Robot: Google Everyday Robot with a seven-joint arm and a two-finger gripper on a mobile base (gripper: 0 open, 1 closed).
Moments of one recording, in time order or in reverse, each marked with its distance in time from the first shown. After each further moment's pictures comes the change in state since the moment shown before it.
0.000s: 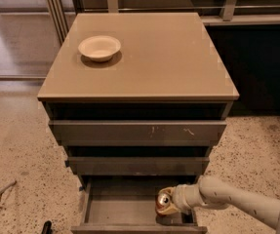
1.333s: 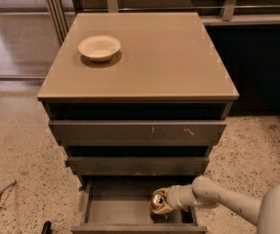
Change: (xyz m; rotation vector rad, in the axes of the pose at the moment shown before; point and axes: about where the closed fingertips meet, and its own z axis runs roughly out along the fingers) arm 0.018 -0.009 0.049 -0.029 -0.042 -0.071
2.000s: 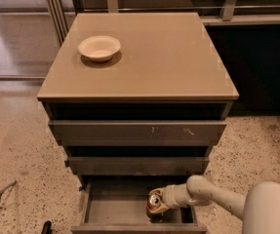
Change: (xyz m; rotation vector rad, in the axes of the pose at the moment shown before) arm 0.012 -0.006 0.031 -0.035 -0.013 -0.028
